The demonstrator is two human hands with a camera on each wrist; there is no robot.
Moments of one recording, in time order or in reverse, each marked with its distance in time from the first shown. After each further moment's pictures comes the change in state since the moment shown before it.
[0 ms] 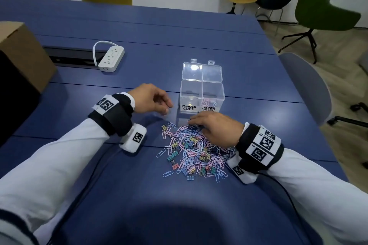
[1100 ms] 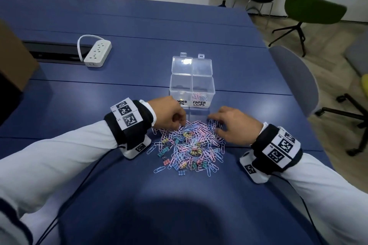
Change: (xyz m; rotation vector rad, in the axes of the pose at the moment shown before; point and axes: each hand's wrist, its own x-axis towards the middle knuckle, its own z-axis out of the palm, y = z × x) left_hand 0.006 0.056 0.052 0.428 -0.185 0.226; right_hand -0.050 0.029 -0.009 -0.012 -0.007 0.239
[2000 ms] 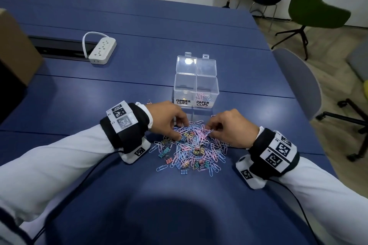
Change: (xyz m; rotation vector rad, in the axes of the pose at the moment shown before) left_hand -0.014 -0.007 0.008 -0.075 -0.049 0.035; right_hand 0.006 -0.016 0.006 0.167 0.082 -0.038
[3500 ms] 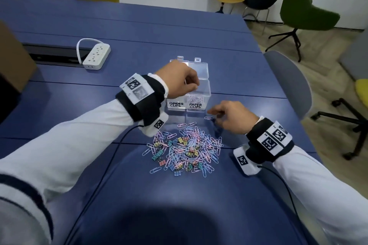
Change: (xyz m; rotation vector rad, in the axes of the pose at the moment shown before) left_hand 0.045 0.032 -0.068 0.012 0.486 -0.079; right_hand 0.009 0.029 -0.019 -0.014 0.037 0.144
